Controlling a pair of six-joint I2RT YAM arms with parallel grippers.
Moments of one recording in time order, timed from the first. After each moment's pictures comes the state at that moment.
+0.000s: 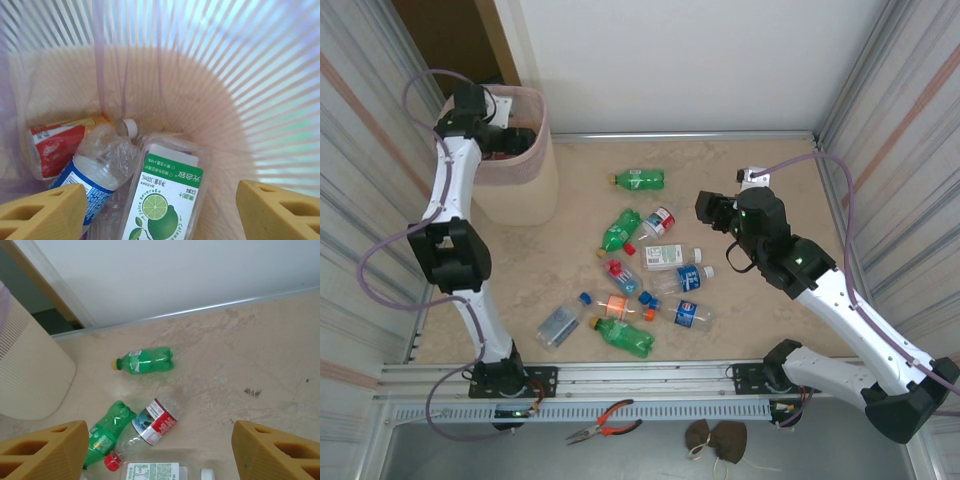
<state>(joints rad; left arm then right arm) 0.09 1.97 2.04 -0.89 0.25 0.15 0.65 0.98 1.05 -0.48 0.37 0.52</state>
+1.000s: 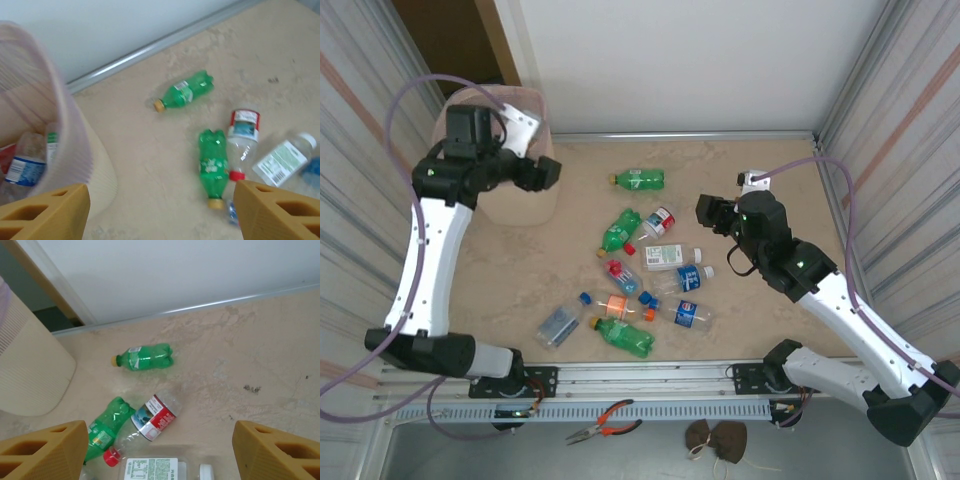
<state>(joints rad) -0.18 1.36 1.73 -1.04 0.26 0.29 0.66 0.96 1.03 -0.48 0.37 0.52</state>
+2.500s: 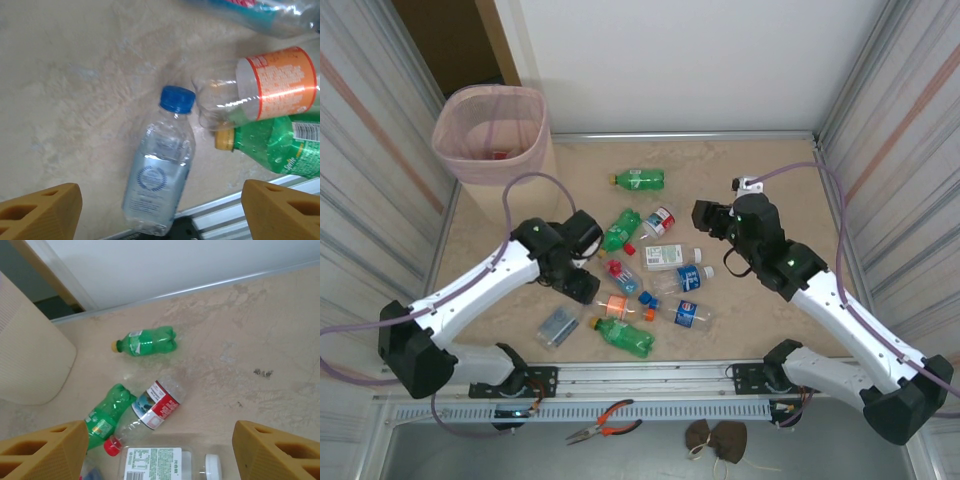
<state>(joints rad) -0.77 1.30 1.15 -1.30 -0.12 -0.28 0.61 0.98 0.95 -0.42 0.29 0.55</state>
